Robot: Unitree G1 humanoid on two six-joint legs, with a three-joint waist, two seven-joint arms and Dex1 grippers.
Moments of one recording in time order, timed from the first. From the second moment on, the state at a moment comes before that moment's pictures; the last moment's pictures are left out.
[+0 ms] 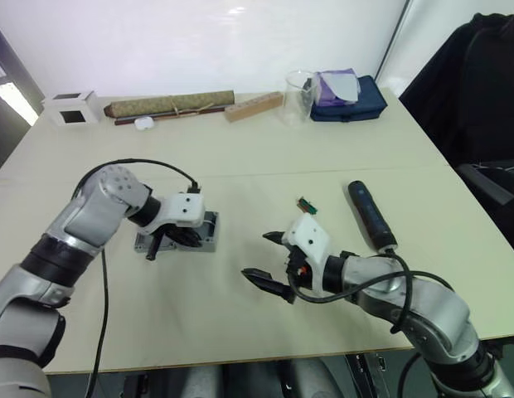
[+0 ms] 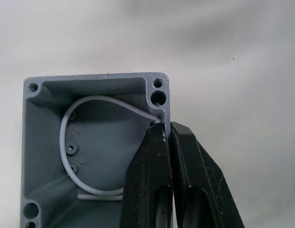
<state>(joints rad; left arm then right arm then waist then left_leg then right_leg) -0.80 0.84 -0.42 0.09 -0.06 0.28 -1.57 -0.29 -0.57 0.26 -0.74 0.62 0.96 0.37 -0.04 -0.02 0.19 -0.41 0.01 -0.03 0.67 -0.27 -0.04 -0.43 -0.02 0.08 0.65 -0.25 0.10</state>
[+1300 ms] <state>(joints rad) -1.06 0.98 -0.37 0.24 -0.13 1.15 -1.18 -0.52 -0.58 0.16 -0.81 0.76 1.03 0.44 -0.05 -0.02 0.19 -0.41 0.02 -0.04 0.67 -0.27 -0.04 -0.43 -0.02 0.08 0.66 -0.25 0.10</state>
